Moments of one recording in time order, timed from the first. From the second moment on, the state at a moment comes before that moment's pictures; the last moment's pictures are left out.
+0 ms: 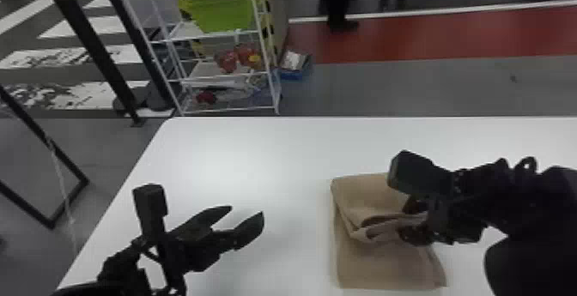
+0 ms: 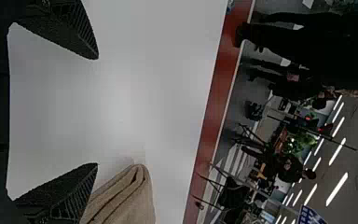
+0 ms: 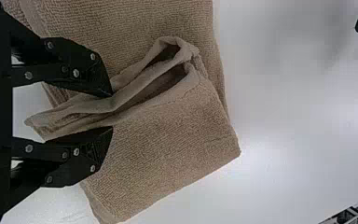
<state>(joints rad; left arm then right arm) 0.36 0.00 0.35 -2.08 0.13 0.74 -0.70 -0.20 -0.35 0.62 -1.92 0.81 0.90 1.22</state>
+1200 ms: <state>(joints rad) 0.34 0.00 0.31 -2.05 0.13 0.74 -0.79 -0.26 -0.28 0.54 -1.94 0.73 0.90 1.12</state>
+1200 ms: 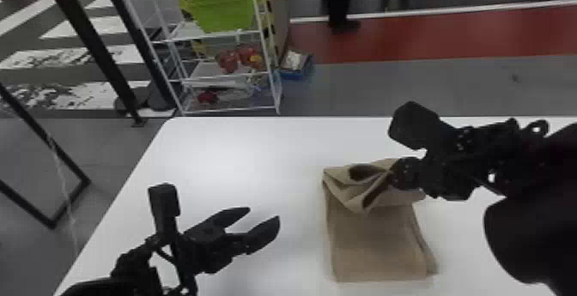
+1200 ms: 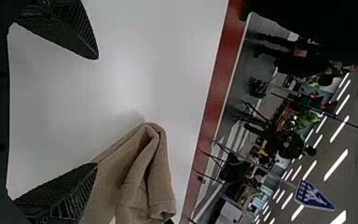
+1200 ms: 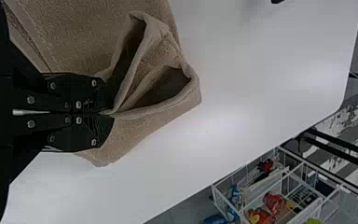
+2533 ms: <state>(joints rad) 0.34 0.00 0.20 -2.04 0.12 0.66 -0.75 -0.19 -0.28 0.60 -1.93 0.78 0.91 1.24</state>
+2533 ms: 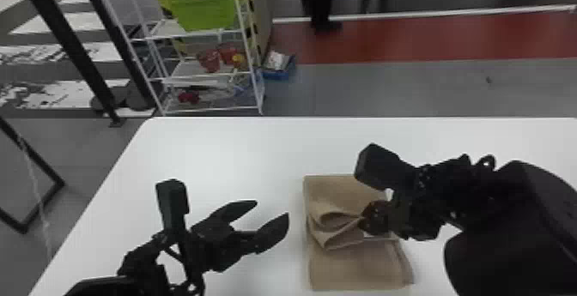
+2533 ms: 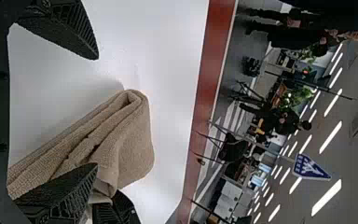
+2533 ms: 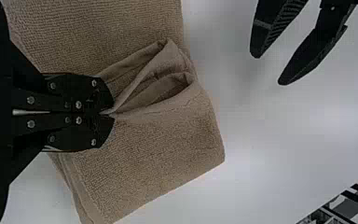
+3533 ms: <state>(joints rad) 0.35 0.00 0.20 -2.05 0.12 0.65 -0.75 -0.18 -0.30 0.65 -1.98 0.78 1.00 1.32</state>
